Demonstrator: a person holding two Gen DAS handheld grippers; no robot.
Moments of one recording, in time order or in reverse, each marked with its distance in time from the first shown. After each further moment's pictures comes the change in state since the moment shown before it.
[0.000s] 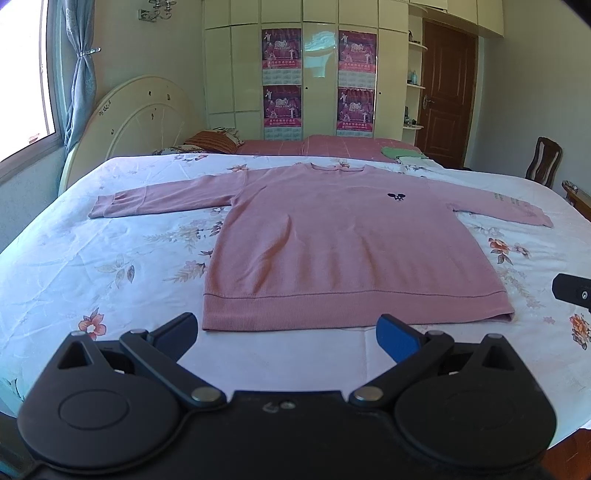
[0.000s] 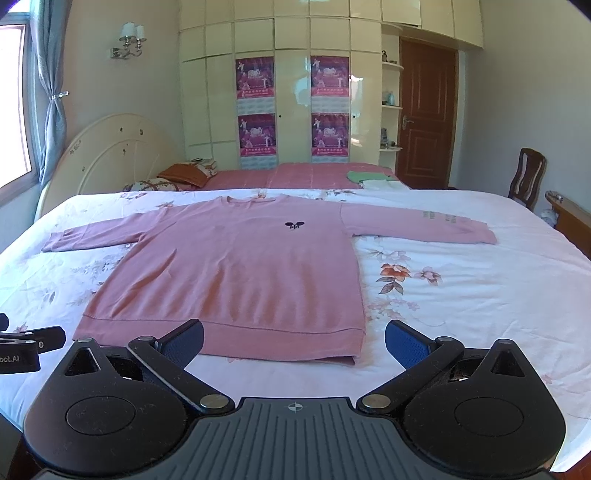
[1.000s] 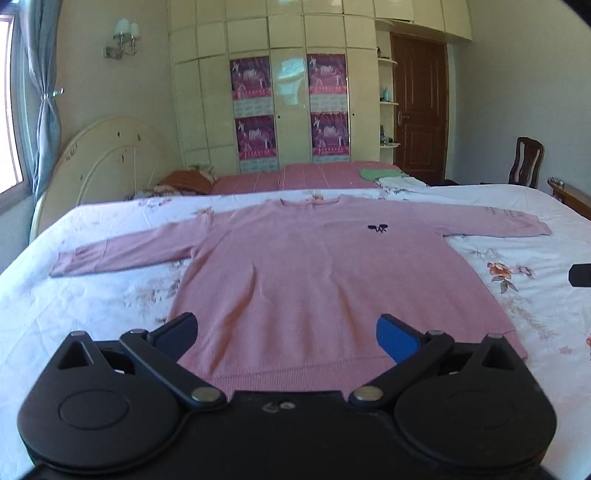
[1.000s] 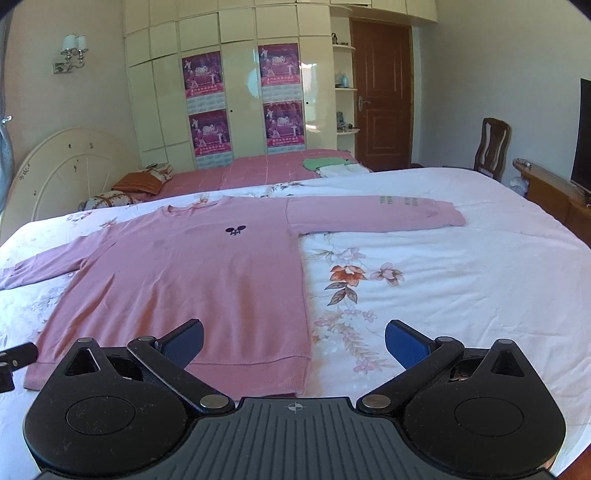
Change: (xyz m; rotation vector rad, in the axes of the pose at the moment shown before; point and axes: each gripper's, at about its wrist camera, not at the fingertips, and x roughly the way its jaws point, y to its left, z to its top) left arm 0.075 -0.046 0.037 0.116 -0.117 -0.021; right arm 0.059 -0.071 0.032 0.126 0.029 -0.104
